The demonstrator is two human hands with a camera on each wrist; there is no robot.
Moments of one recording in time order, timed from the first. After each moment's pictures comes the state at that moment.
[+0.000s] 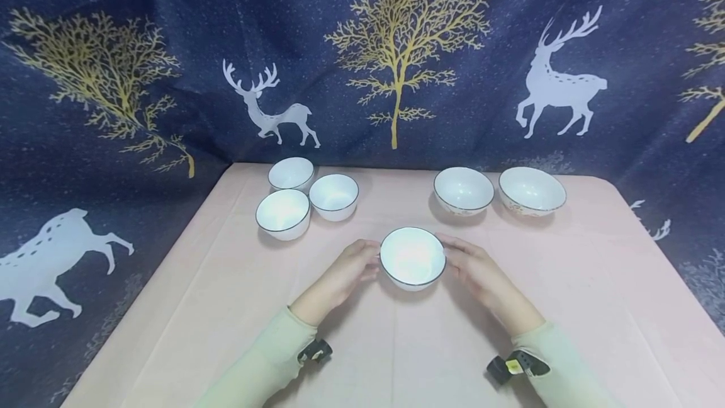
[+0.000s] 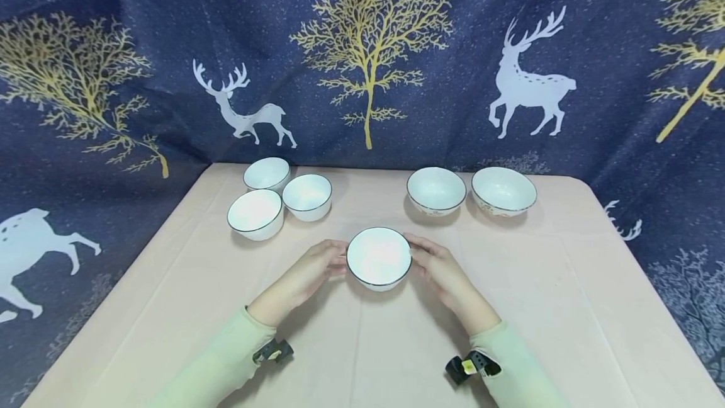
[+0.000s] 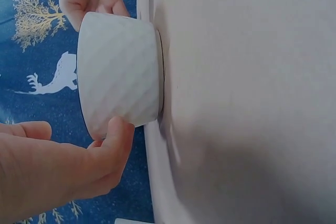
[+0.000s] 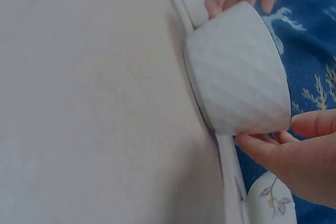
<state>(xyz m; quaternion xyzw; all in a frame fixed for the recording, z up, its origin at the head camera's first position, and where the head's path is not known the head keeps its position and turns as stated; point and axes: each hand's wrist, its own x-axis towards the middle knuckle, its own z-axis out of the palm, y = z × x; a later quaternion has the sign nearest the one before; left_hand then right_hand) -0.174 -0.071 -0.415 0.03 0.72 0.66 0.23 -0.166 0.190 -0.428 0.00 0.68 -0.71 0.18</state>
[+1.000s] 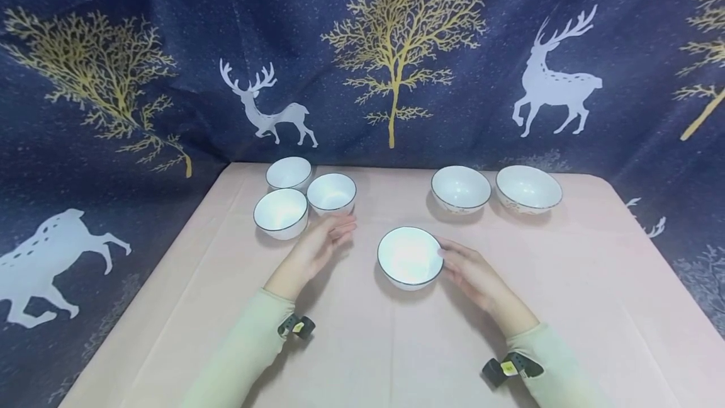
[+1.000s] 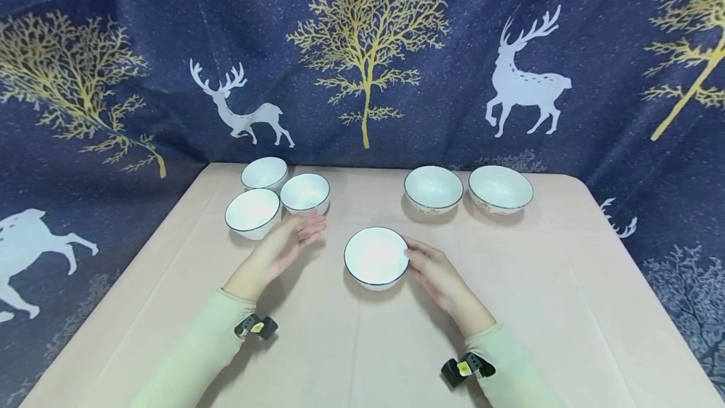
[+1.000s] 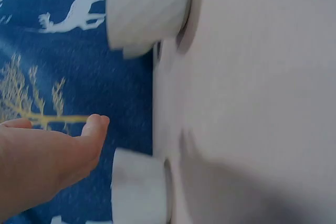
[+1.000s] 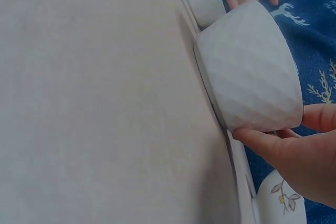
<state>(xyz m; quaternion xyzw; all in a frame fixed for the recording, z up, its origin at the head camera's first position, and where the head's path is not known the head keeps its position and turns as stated) -0.213 -0.111 -0.402 0.01 0.56 0.81 0.18 -0.161 0.187 -0.432 0.01 0.68 -0.71 0.19</state>
